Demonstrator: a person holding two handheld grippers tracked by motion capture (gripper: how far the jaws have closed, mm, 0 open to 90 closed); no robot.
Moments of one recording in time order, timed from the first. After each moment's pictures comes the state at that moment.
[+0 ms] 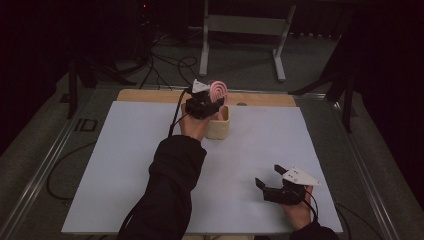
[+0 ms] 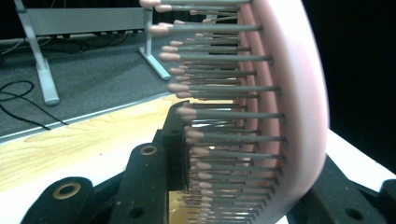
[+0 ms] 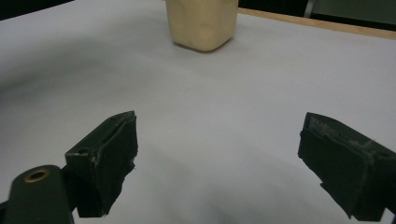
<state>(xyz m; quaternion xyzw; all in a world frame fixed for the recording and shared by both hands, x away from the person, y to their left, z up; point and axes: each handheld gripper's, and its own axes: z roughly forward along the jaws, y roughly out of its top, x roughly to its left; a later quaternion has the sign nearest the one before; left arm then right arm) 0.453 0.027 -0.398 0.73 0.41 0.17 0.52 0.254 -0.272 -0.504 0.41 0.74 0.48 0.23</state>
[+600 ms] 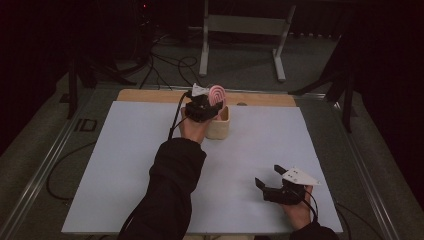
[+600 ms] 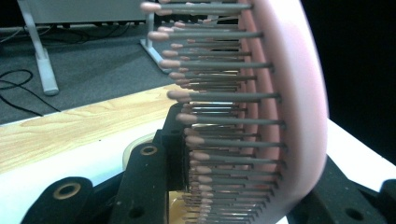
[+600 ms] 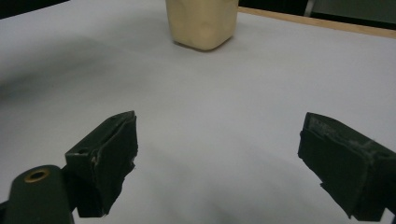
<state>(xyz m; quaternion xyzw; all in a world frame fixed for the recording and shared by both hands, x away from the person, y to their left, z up) 0.455 0.028 -0.412 0.73 0.42 0.16 0.51 0.255 -0.272 -0.505 0.41 0.74 0.48 0.23</state>
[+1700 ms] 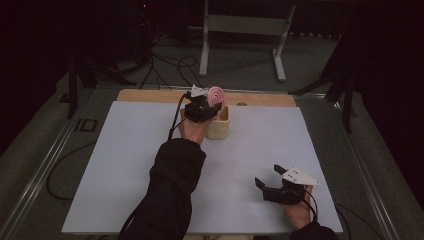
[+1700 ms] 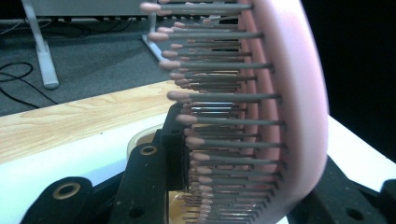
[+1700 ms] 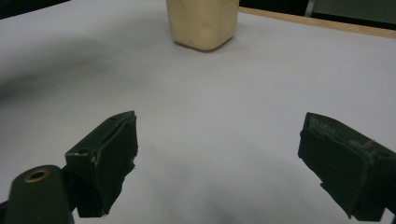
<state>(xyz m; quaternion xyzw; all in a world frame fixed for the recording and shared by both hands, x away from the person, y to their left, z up) 0.458 0.030 -0.419 0.73 0.43 0.16 0.51 0.255 -0.271 -0.505 0.41 0.74 0.48 0.23</state>
